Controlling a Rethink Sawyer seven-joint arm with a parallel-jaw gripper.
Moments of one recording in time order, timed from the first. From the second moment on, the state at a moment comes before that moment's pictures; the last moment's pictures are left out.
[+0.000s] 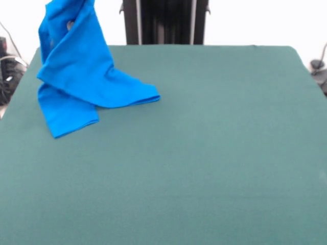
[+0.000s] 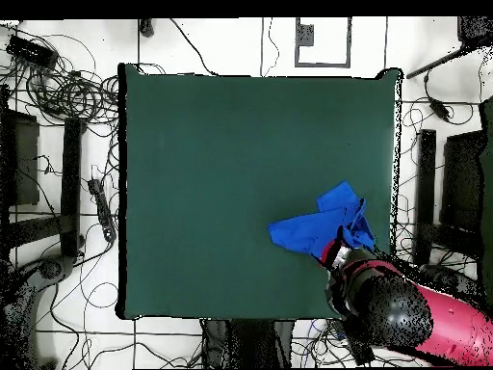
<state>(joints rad) -0.86 -1.18 0.40 2.11 -0.26 0.56 1.86</state>
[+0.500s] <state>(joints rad) -0.72 -1.23 0.39 2.13 -0.20 0.57 1.86</state>
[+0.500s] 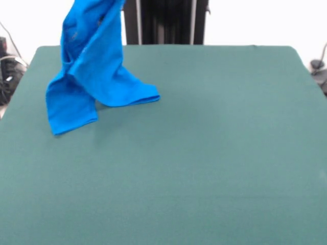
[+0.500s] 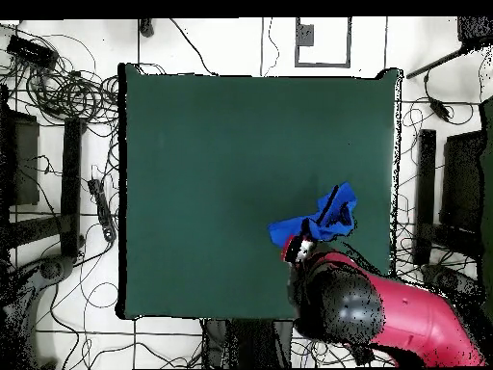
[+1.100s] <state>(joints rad) -0.51 -1.22 0.33 2.12 -0.14 0.57 1.87</state>
